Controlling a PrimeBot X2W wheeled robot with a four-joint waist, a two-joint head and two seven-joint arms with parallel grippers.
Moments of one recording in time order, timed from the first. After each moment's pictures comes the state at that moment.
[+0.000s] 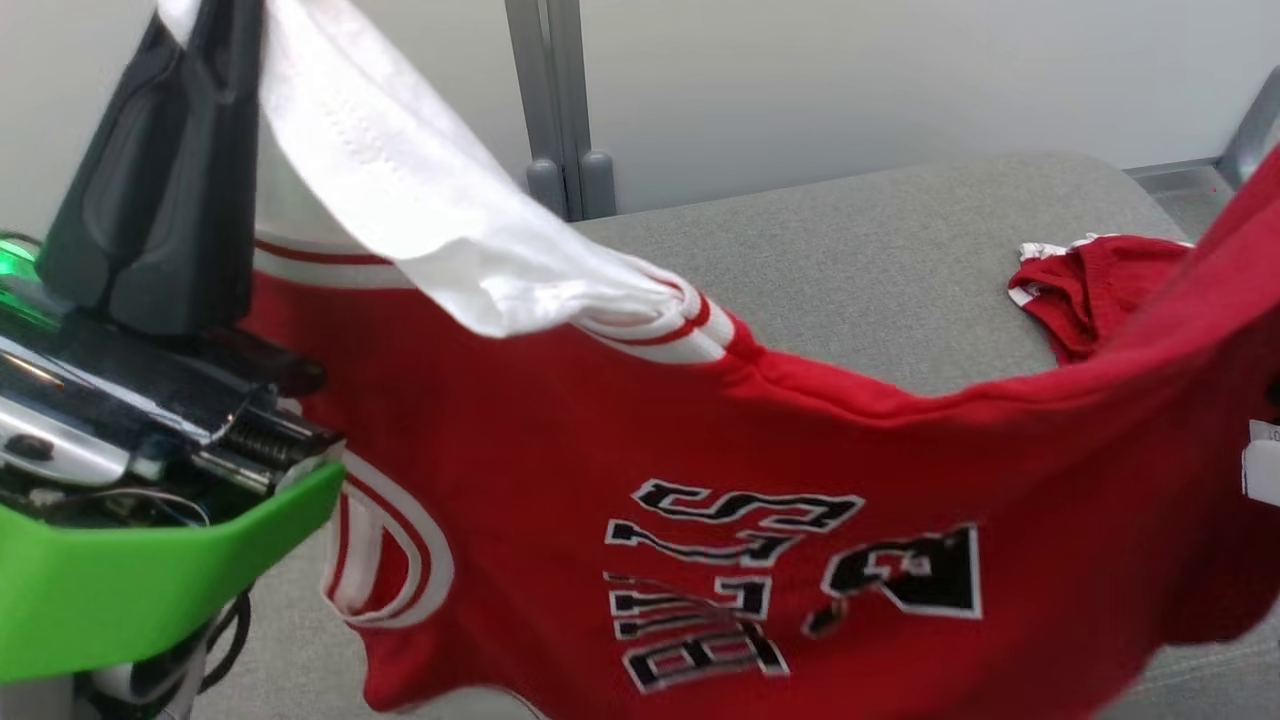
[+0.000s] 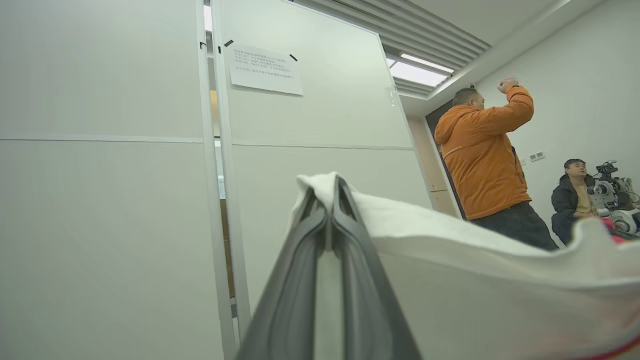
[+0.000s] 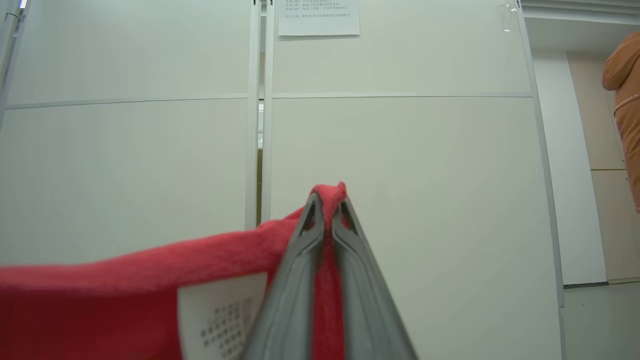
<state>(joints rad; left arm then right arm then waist) -0.50 0.32 -0.22 -0.66 -0.48 0.03 0.14 -0.21 -0.10 -0.19 -0.69 0.25 0.13 0.19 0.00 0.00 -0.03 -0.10</state>
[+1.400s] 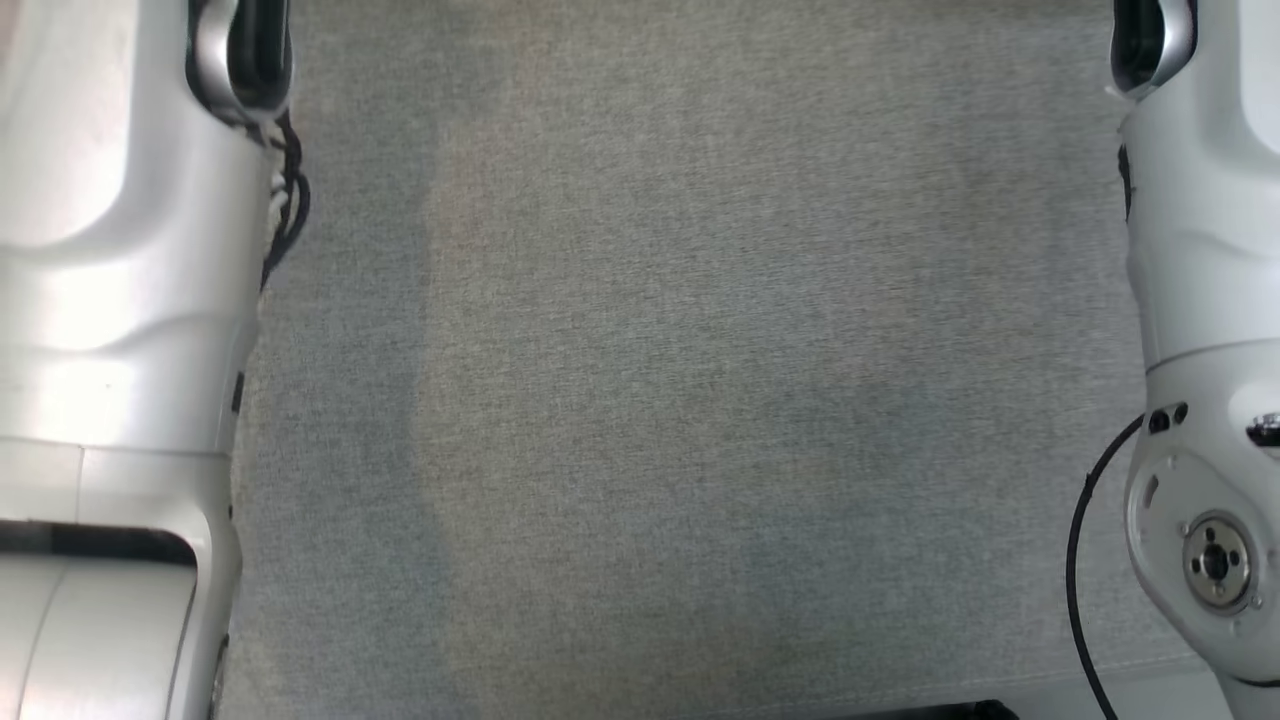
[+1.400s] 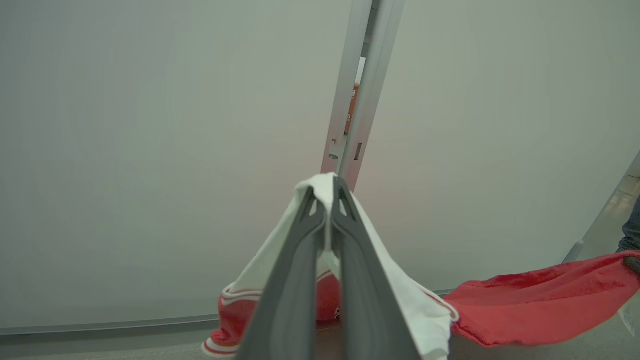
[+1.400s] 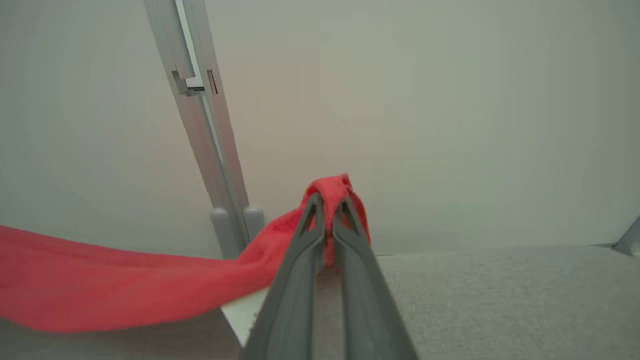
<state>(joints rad) -1.25 0.11 -0.26 0.68 -0.50 -0.11 -0.24 -1.28 -0.05 -0.28 0.88 -0.15 0.13 -0.26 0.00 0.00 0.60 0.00</state>
